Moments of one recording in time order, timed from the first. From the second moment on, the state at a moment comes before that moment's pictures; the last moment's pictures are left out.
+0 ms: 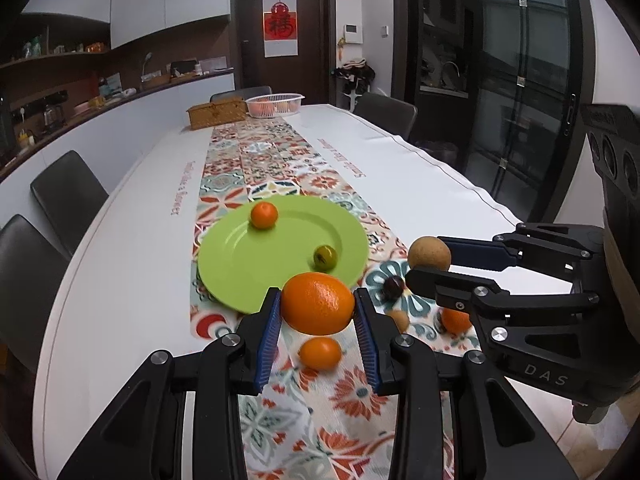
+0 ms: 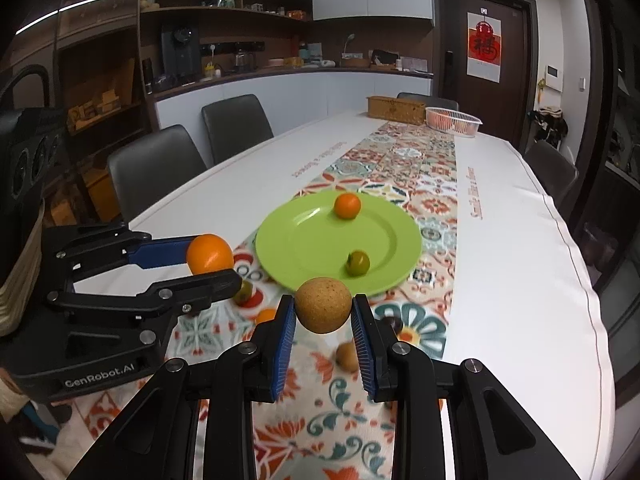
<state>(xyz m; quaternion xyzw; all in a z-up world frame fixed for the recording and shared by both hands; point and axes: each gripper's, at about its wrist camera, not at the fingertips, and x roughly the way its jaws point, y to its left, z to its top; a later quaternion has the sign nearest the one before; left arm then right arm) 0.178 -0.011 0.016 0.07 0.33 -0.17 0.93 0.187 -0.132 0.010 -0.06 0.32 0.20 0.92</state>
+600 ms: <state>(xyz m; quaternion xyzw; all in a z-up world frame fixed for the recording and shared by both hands) 0.265 -0.004 0.023 0.06 0.36 -0.15 0.92 0.283 -0.126 0.022 -0.05 0.36 0.20 0.91</state>
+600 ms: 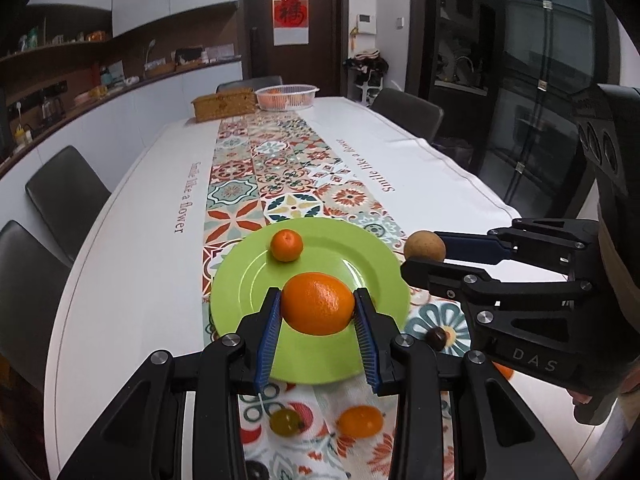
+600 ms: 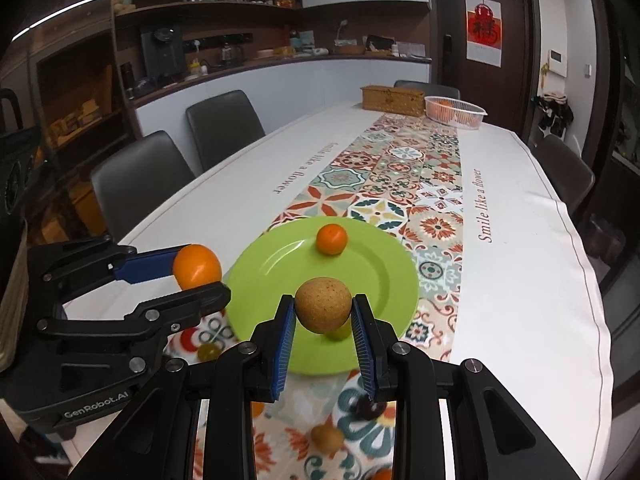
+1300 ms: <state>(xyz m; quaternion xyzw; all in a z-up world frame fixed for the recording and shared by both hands) 0.361 0.007 -0.030 0.01 0.48 -0.13 0.87 0.377 -0.106 -0.024 -0.08 0.47 0.18 0.86</state>
